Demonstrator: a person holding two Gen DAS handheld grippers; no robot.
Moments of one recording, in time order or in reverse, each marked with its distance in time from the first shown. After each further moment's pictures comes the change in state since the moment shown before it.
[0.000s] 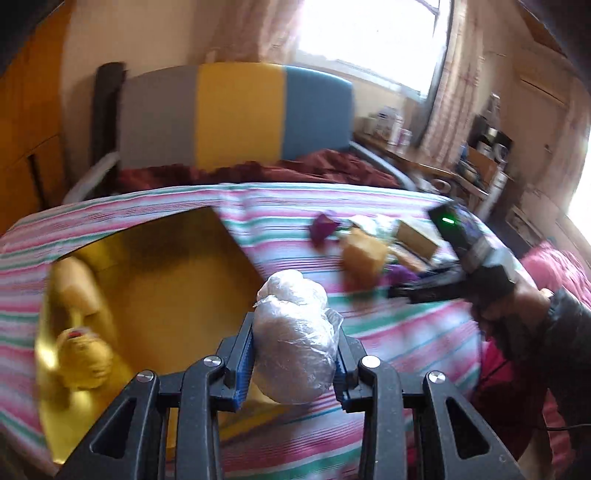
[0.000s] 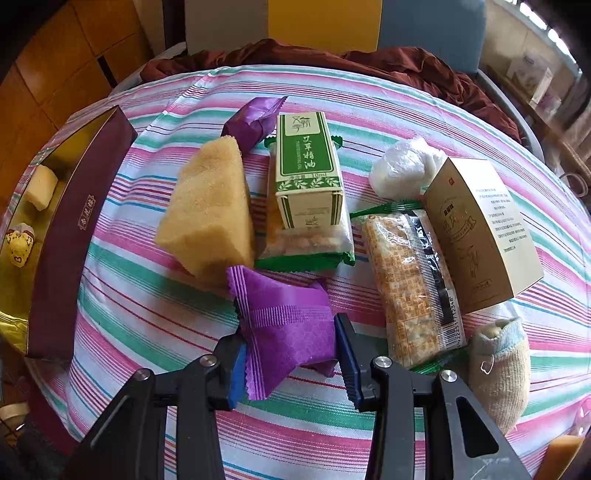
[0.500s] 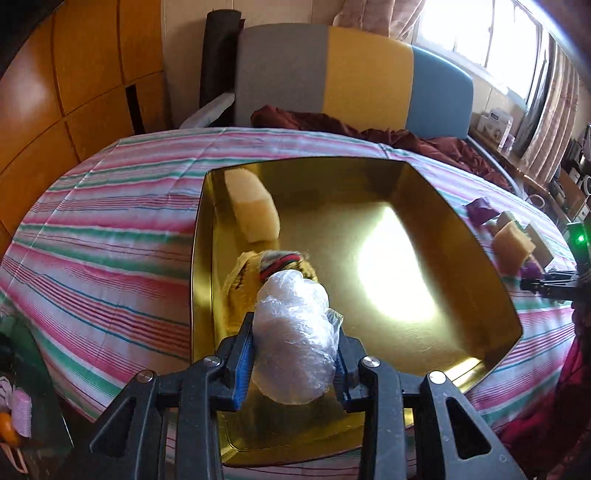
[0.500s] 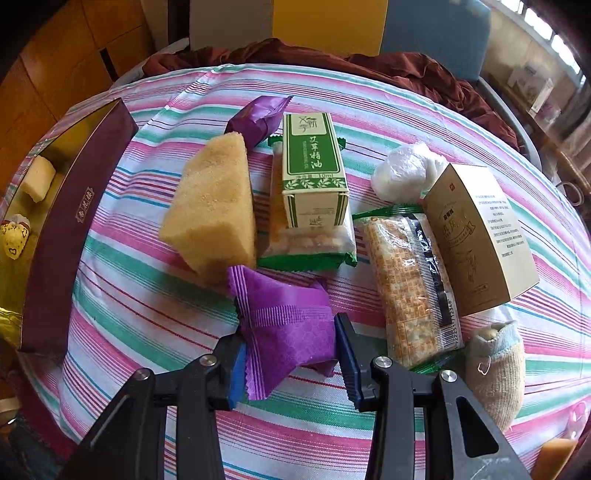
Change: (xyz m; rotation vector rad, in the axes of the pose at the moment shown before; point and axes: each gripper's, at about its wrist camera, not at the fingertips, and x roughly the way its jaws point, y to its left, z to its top) left arm 0.005 0.142 -0.044 -0.193 0.142 0.284; right arm 0.000 0.007 -0.001 -0.027 -0.002 -0.032
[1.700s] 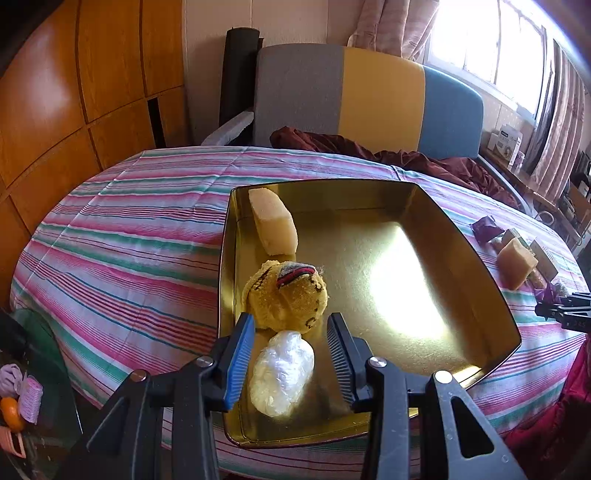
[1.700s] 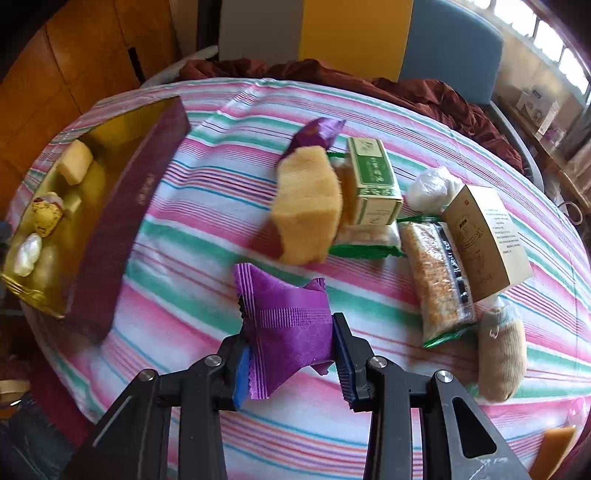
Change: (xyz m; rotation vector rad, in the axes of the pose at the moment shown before) left arm -0.029 0.006 -0.009 -0.040 -0.091 0.051; right arm -0.045 0.049 -0.024 -0.050 -0.081 0.056
